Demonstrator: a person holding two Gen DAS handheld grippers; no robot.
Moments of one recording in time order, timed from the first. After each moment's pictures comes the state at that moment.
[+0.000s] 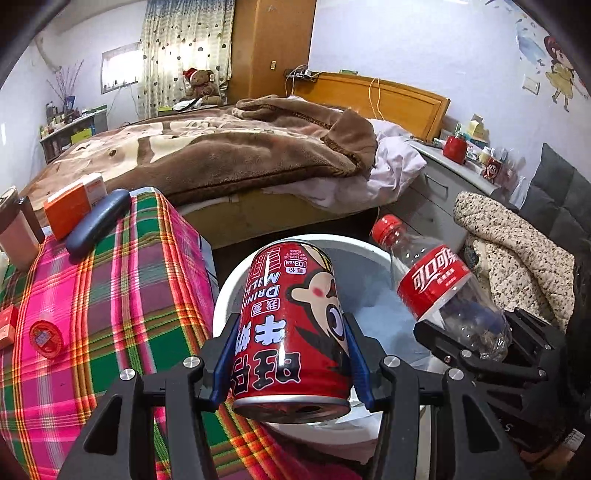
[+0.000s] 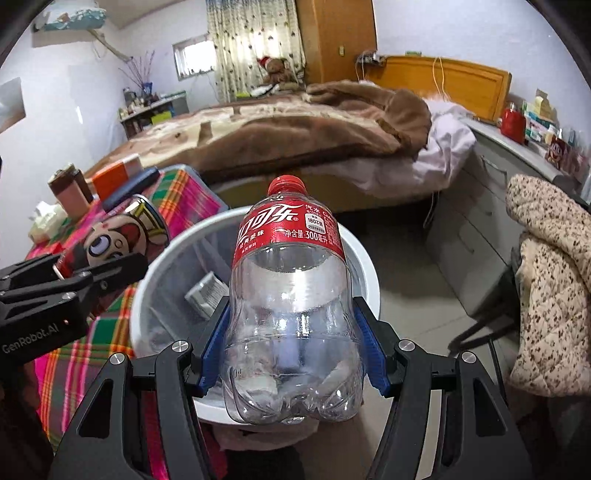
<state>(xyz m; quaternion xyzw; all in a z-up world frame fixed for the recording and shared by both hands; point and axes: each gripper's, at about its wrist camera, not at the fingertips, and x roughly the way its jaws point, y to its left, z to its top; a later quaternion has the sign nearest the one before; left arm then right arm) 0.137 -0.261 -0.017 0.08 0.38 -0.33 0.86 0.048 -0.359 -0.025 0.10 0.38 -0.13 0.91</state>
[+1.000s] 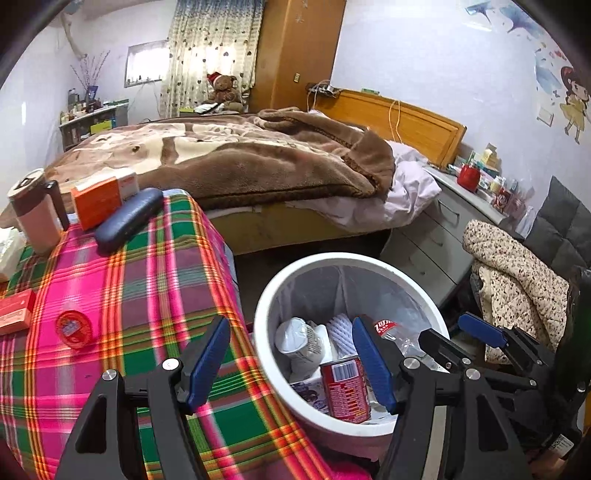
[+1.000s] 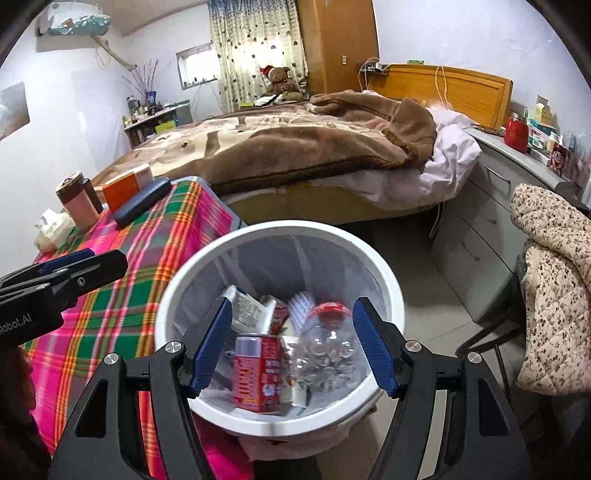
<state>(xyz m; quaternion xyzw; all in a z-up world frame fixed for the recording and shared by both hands) 0.145 -0.211 0.005 0.04 0.37 -0.30 0.88 0.045 -0.343 -0.005 0.10 0.35 -0.12 0.92</state>
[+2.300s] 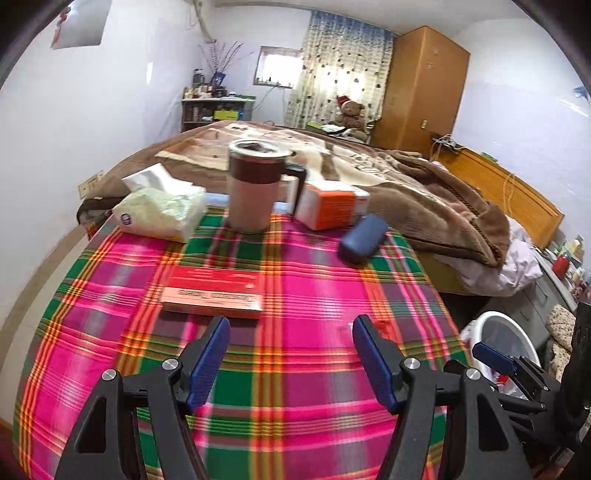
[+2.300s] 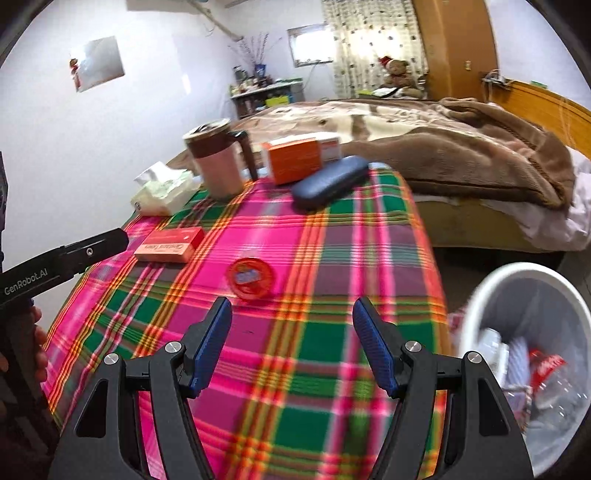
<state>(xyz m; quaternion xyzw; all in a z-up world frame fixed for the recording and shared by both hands) 0.222 0.062 0.007 -0.05 0.36 -0.11 0.93 0.148 -0.159 -0.014 0.07 0.37 0.07 0.92</state>
